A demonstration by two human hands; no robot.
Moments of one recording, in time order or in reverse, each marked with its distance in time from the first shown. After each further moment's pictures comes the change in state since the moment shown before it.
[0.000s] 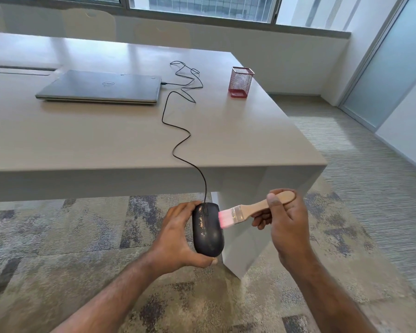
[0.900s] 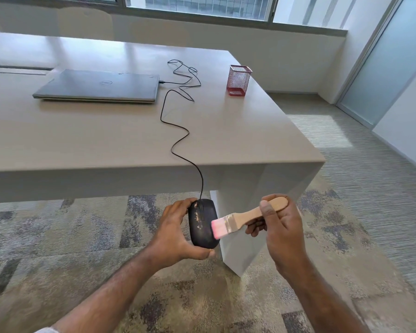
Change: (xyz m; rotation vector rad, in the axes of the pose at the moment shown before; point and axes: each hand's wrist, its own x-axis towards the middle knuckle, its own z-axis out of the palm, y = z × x) left_hand 0.003 -0.010 -0.001 -0.066 0.007 -0.083; right_hand -0.019 0.009 0.000 0.019 -0.079 -0.045
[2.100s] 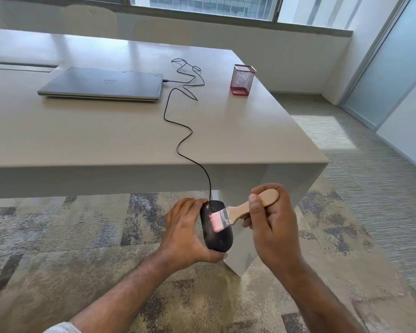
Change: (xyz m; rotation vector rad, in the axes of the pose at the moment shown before) left_hand 0.002 0.010 0.023 0.278 0.129 0.109; right_hand -0.010 -0.035 0.026 -0.355 -0.045 -0.285
